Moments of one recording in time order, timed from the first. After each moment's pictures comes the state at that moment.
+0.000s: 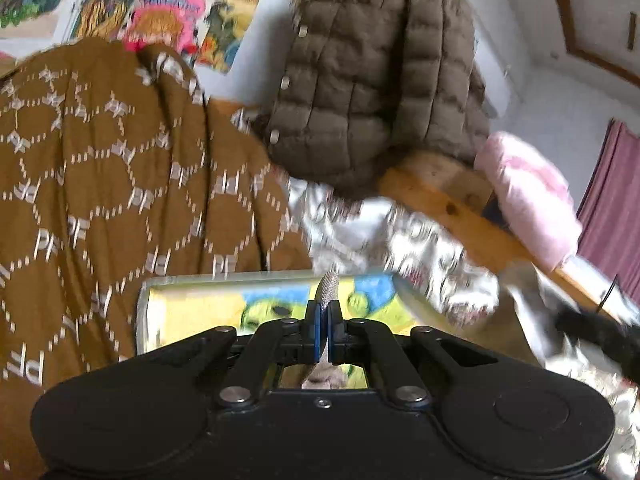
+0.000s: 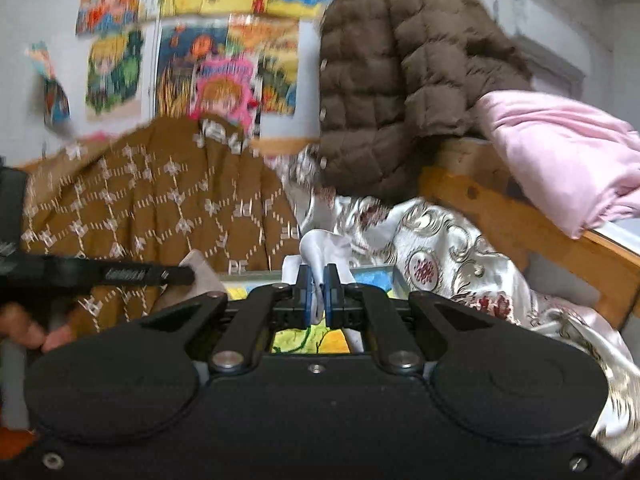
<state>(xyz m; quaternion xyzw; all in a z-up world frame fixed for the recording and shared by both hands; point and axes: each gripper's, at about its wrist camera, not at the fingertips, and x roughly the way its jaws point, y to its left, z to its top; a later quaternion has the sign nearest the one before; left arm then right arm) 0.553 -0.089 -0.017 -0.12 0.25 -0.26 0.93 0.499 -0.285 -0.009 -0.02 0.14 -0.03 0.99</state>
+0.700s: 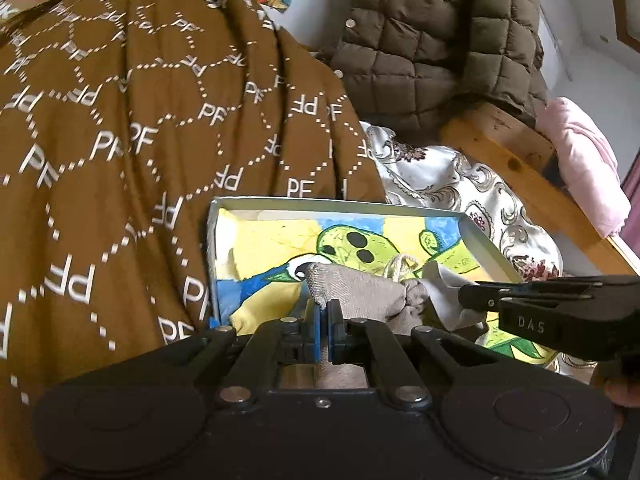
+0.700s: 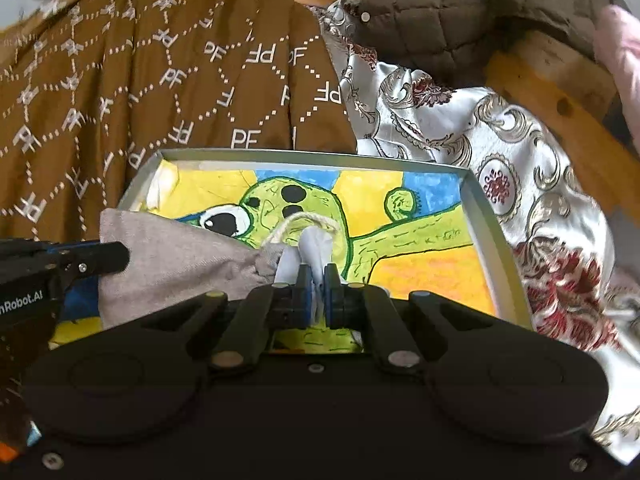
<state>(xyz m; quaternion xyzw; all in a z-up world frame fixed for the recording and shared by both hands) 0.568 -0.044 -0.071 -0.13 0.32 -0.21 0.92 0.654 -0.202 -0.075 -0.08 0.35 -0.04 0.93</state>
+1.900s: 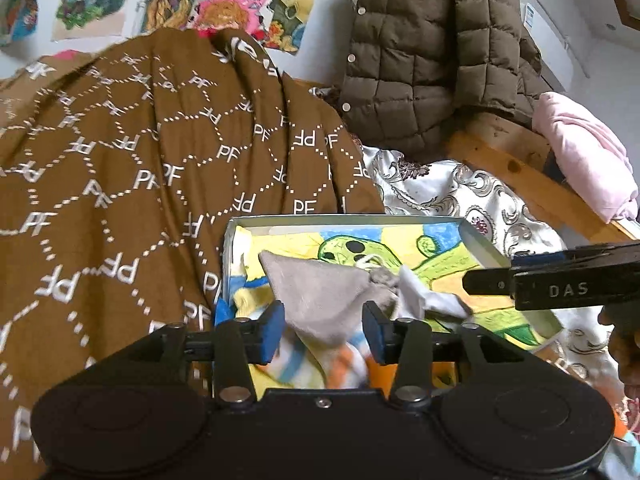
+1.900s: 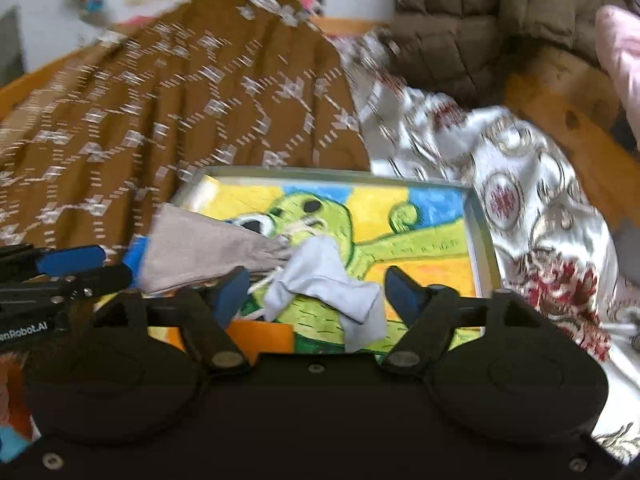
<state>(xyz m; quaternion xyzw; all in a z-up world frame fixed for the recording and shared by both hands) 0.476 -0.080 -0.035 -0.08 0.27 -0.13 0.95 0.614 -0.271 -0.046 -0.06 0.30 0.08 0.95</state>
